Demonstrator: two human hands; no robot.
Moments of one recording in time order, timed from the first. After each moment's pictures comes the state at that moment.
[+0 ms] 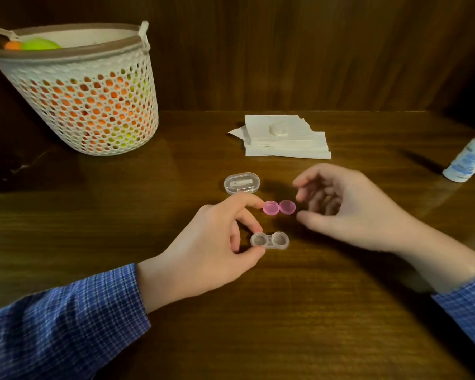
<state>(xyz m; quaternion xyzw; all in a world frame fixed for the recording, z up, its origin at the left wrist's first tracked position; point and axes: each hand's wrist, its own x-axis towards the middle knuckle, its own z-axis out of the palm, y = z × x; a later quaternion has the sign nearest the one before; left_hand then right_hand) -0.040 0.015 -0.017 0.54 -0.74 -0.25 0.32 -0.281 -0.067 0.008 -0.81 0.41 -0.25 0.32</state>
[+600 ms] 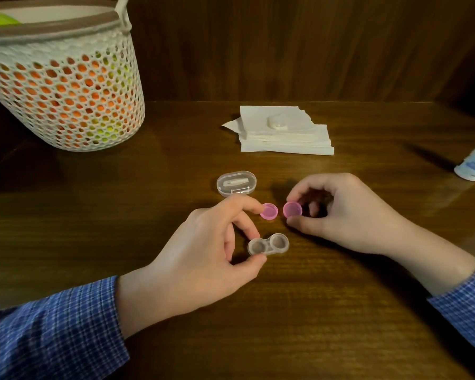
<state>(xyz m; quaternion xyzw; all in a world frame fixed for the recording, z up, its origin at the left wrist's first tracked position) -0.042 0.009 -0.017 0.54 -0.74 -0.26 0.32 -0.274 -0.087 -0.007 -0.82 0.45 -0.20 0.29</state>
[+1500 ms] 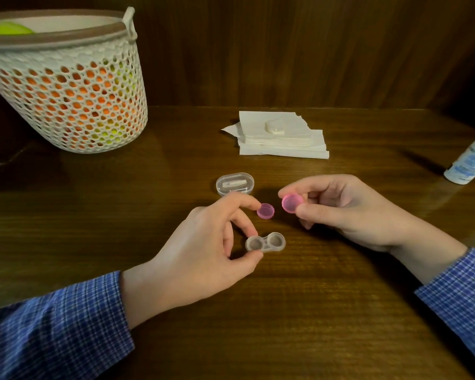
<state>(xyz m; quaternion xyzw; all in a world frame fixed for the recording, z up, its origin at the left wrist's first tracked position) -0.043 0.010 -0.018 0.53 -0.73 -0.26 0.33 -0.286 -0.084 -0.001 -0.72 0.31 -0.25 0.57</state>
